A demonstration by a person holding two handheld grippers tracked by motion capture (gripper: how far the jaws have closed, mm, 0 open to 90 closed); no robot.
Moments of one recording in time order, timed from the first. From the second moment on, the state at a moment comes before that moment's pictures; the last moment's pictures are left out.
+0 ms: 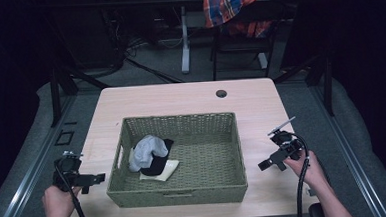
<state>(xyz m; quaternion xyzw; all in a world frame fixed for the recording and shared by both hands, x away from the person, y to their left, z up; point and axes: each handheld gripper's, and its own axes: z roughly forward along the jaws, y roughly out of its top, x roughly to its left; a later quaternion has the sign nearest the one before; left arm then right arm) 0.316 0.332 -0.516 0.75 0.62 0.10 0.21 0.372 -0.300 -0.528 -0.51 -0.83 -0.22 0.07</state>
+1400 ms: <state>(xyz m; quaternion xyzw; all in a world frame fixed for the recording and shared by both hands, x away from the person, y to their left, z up) 0.306 0.328 -0.473 0.72 0.64 0.12 0.24 0.369 -0.301 -0.518 -0.48 -0.85 -0.22 0.07</state>
